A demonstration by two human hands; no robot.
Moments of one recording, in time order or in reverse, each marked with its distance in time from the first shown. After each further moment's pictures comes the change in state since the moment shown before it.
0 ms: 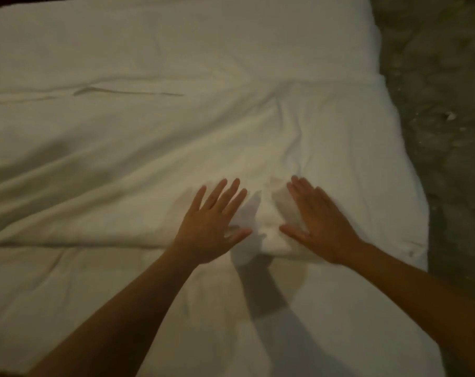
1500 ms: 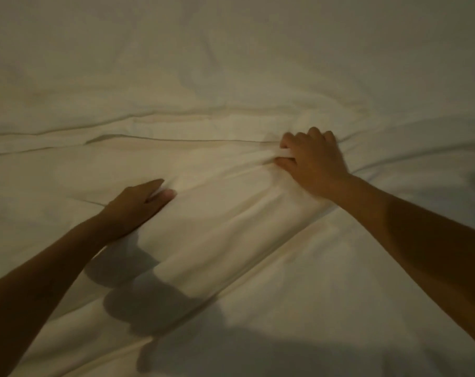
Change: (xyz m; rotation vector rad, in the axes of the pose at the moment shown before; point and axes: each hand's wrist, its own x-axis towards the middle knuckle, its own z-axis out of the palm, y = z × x) left_hand 0.126 -0.422 0.010 -0.482 -0.466 -0.497; right_hand 0.410 -0.086 0.028 -0.165 -0.105 0.254
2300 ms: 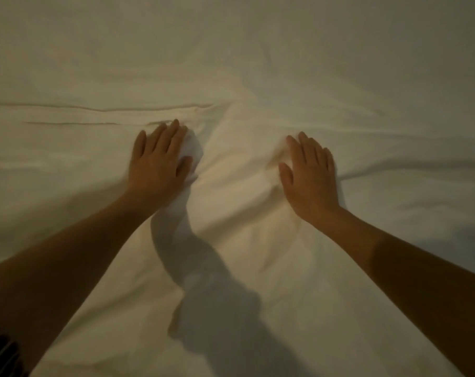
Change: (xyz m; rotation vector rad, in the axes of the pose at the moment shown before) left_hand -0.004 -0.053 -0.008 0.397 0.733 0.247; right_hand -0.024 -0.103 0.021 0.095 0.191 0.054
